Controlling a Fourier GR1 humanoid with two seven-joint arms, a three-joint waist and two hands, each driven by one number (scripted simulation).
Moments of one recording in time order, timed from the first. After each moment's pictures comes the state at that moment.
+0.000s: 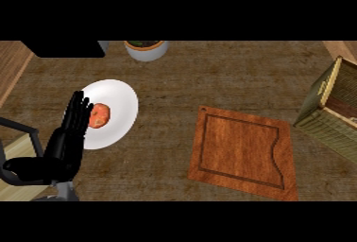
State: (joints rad) left arm 0.00 0.05 -0.01 -1.70 0.02 0.11 0.03; right arm -0.14 -0.38 -0.54 -1.62 0.81 -0.02 0.49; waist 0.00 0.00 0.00
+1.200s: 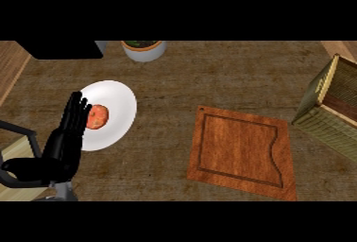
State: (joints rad) left arm 0.01 0.05 0.01 -1.70 0.02 0.10 0.02; right arm -0.03 -0.45 -0.86 -1.91 0.60 -0.13 0.51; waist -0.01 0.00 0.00
